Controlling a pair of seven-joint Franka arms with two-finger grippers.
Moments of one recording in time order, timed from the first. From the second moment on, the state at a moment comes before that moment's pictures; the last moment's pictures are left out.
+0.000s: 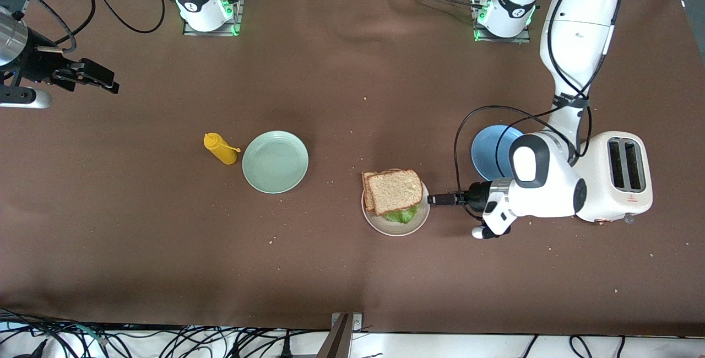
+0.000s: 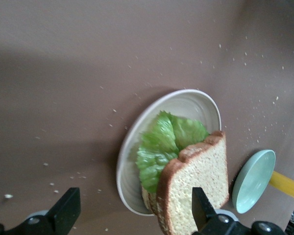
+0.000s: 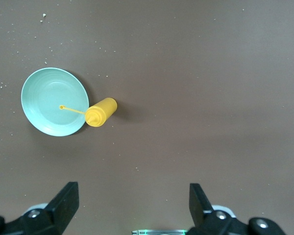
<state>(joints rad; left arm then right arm) -0.27 0.78 0.15 -1.44 -0.88 2.01 0.12 0.07 -0.02 -0.06 -1.68 0.04 1.56 0.08</state>
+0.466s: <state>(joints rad) -0.23 0.69 0.28 -1.43 -0.56 1.98 0.03 0.07 -0.02 -0.04 -1.68 0.00 1.57 0.08</state>
